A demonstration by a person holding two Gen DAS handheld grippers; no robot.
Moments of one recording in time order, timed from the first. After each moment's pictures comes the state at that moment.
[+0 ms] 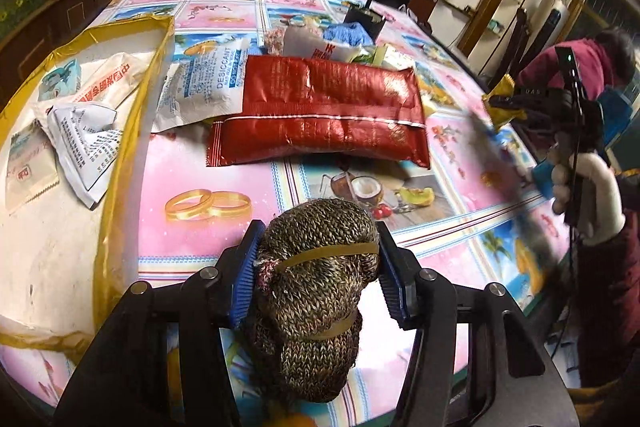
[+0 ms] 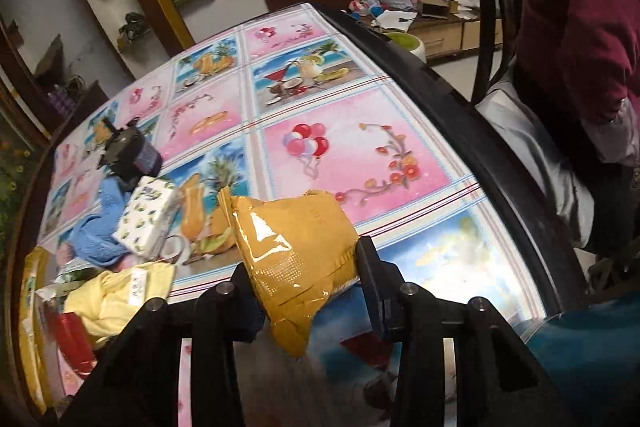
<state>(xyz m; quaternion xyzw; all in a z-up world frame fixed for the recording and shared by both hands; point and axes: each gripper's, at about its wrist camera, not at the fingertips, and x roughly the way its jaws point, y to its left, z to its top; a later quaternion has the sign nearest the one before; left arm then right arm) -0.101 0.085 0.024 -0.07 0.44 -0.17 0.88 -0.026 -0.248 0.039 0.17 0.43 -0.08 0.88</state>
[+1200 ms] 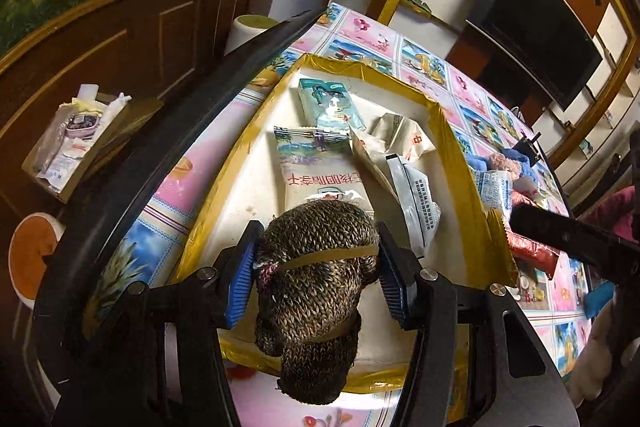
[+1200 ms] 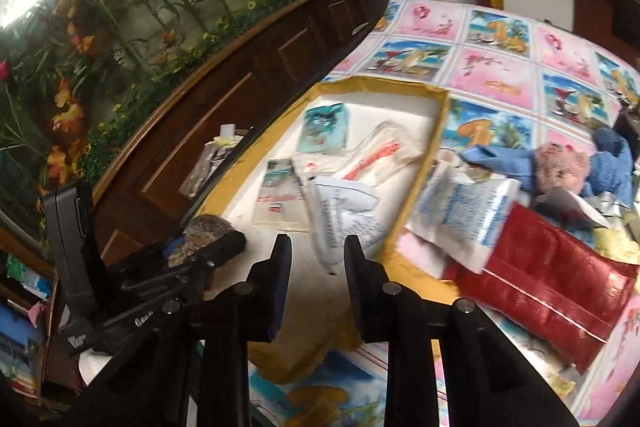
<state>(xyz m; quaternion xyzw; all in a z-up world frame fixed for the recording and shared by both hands) -0.114 0.287 0.035 -0.19 0.39 0.03 0.90 -0.067 0.122 0.071 0.00 0.45 0.34 0.82</state>
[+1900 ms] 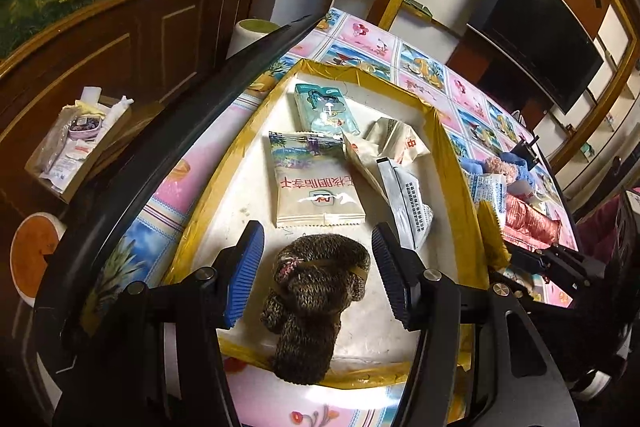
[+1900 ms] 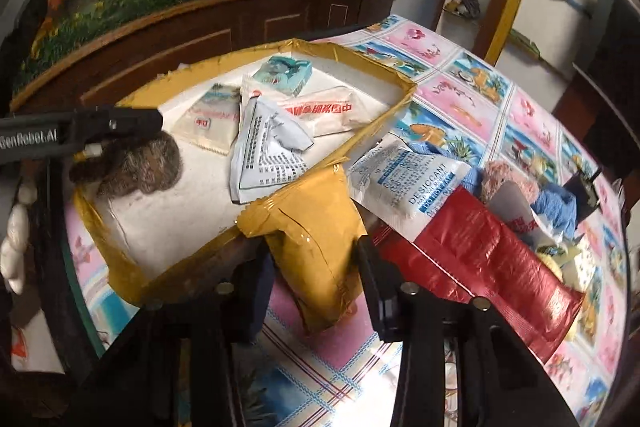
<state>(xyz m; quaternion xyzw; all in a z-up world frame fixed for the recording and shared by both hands) -0.118 0.279 0.043 -0.19 0.38 0.04 0.90 -0.093 0.113 0.027 -0.20 0.38 0.30 0.85</state>
